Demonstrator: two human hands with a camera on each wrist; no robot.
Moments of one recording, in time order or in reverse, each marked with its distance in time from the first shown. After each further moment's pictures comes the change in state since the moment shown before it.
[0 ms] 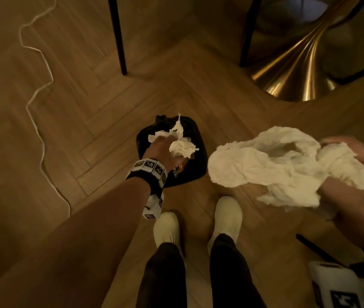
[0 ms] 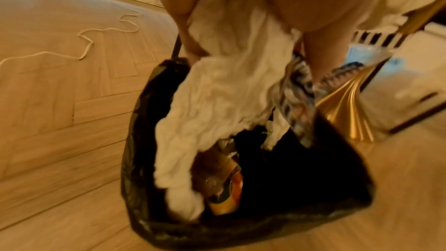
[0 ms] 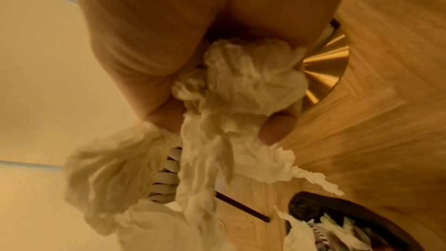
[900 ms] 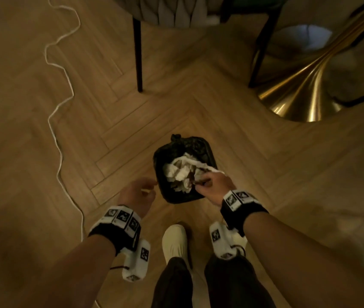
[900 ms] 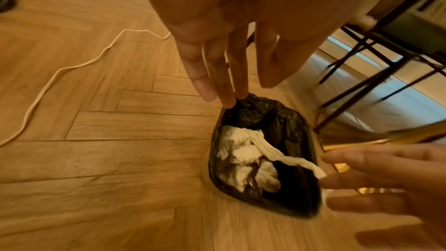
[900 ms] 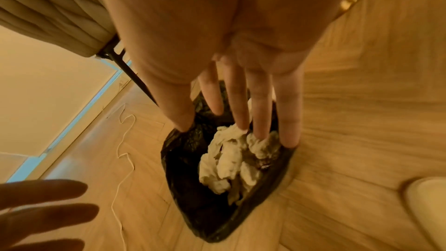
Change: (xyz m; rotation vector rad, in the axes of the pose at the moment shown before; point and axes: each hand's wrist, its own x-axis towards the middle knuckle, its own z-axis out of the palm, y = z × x) left_hand -0.082 -0.083 -0.041 -0.333 0.137 -0.217; right_hand 0.106 0.074 0.199 -0.445 -0.490 0.299
